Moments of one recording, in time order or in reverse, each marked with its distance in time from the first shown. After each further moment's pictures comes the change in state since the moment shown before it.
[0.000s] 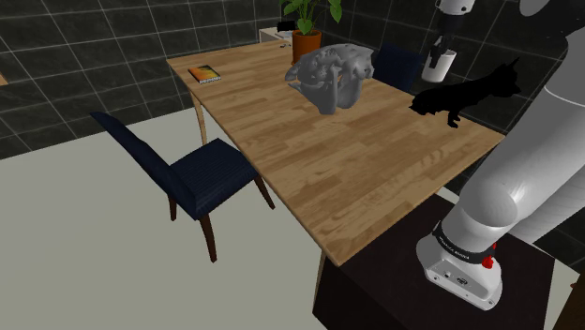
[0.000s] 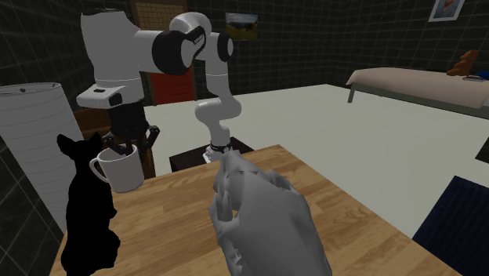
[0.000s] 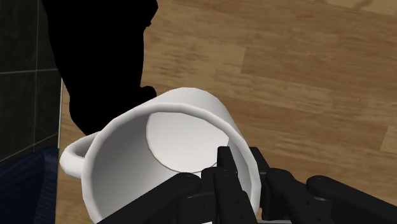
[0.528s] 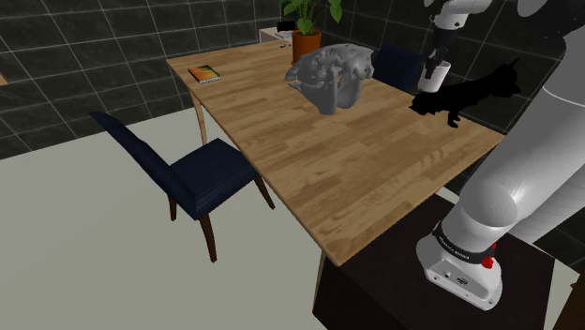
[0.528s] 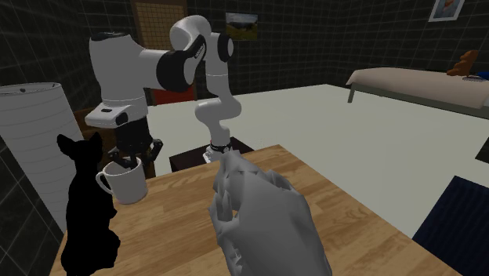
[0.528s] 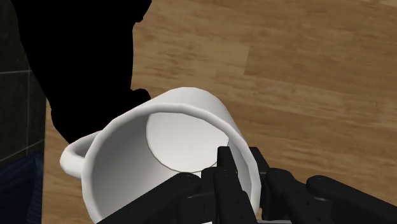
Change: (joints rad) arm -0.001 0.009 0.000 -0.097 0.006 0.104 -0.001
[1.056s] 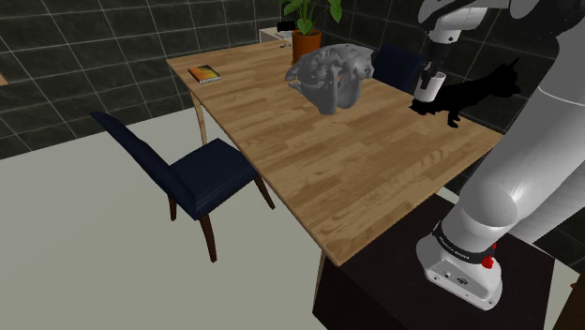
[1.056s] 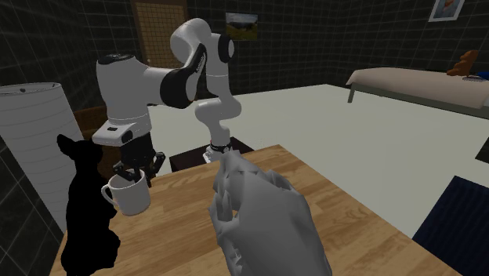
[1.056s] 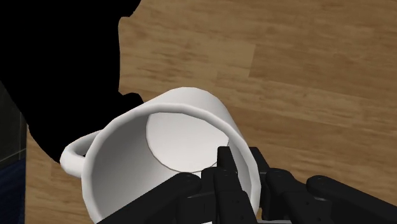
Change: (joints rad) arm -0.005 0.029 -0.001 -0.081 0.020 0.104 -0.012
